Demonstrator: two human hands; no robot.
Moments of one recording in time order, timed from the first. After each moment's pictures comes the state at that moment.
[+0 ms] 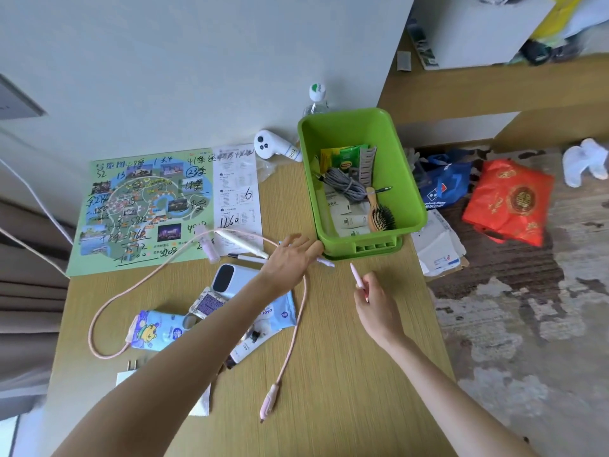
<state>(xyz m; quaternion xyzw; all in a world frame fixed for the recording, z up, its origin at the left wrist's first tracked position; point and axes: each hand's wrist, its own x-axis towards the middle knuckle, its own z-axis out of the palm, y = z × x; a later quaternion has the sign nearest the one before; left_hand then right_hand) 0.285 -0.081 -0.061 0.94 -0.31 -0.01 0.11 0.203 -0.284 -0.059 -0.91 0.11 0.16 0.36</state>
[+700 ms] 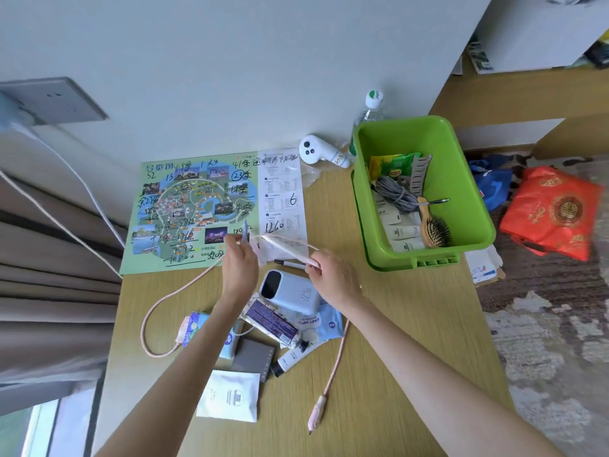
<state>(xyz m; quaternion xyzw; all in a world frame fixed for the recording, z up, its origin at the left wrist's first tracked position) 0.268 0.056 -0.033 0.85 0.26 0.02 0.45 0.277 -0.128 -0.049 -0.94 -0.11 0.13 0.30</state>
